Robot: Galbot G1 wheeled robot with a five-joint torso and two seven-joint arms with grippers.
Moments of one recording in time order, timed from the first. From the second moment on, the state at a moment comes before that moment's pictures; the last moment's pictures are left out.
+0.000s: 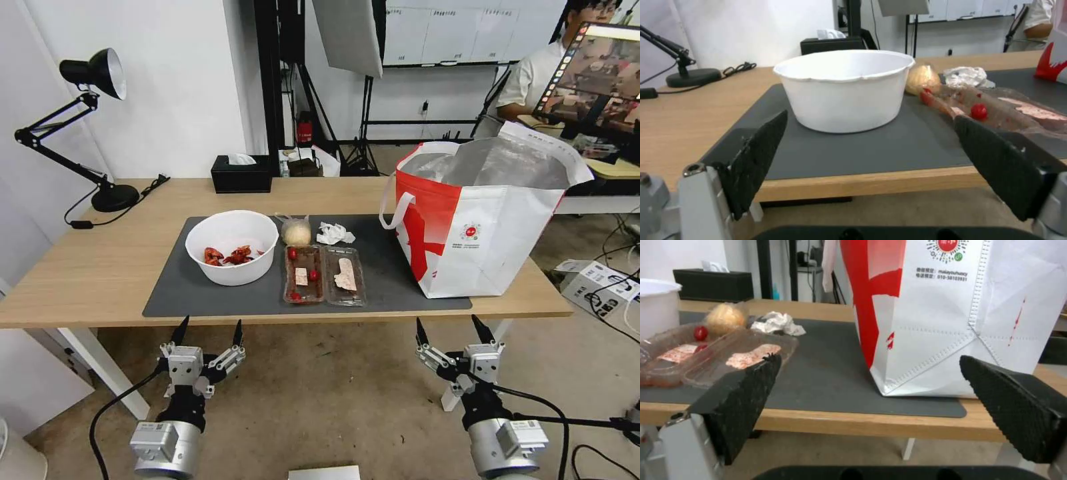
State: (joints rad) left arm 1.80 -1.50 -0.55 -2.30 0.00 0.00 0.00; right arm -1.80 1.50 0.55 2.30 0.00 0.00 0.00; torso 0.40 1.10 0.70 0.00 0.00
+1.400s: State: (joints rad) left arm 1.65 -1.44 -0.51 -2.30 -0.19 0.17 -0.12; right arm -1.70 1.37 0.57 2.31 0.12 -0.17 0.03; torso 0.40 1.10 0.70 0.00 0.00
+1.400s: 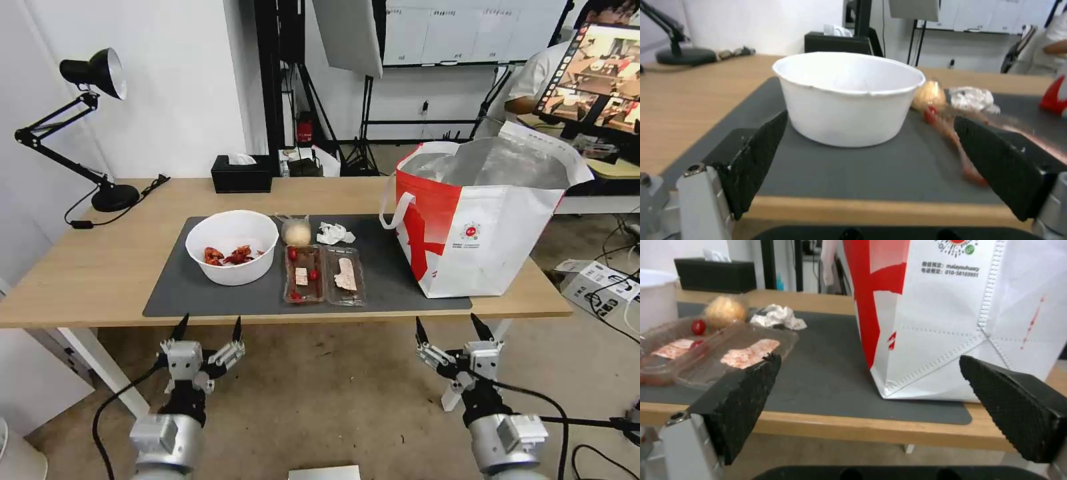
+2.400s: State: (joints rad) left arm 1.57 -1.42 -0.47 -2.28 -0.33 0.24 -0.16; right arm -1.49 1.14 0.55 2.28 0.36 -0.33 0.05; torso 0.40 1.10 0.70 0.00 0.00
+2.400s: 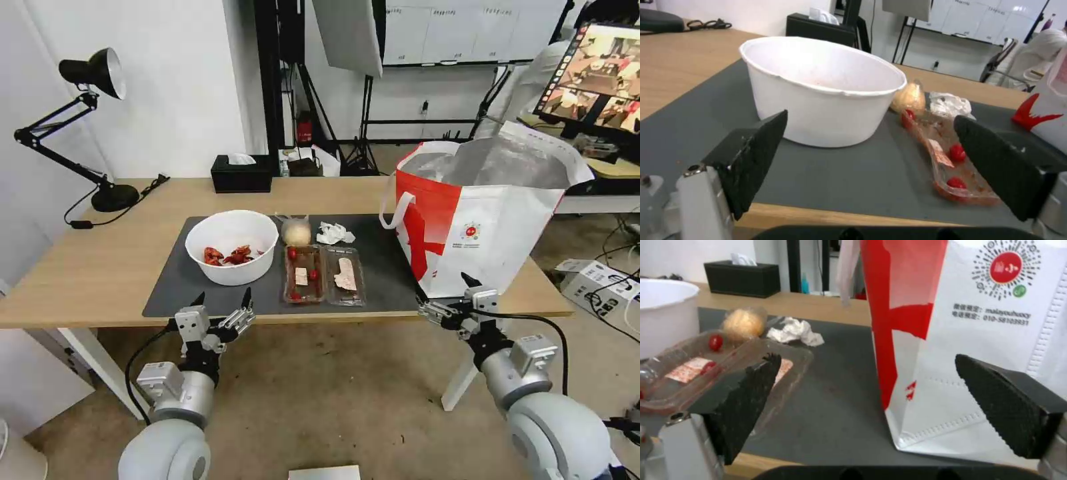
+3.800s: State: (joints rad) left arm 1.62 -1.41 -0.55 -2.28 -0.35 0.24 -0.15; right arm -1.12 1.40 0.18 2.15 1.58 -0.19 0.85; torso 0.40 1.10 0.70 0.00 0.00
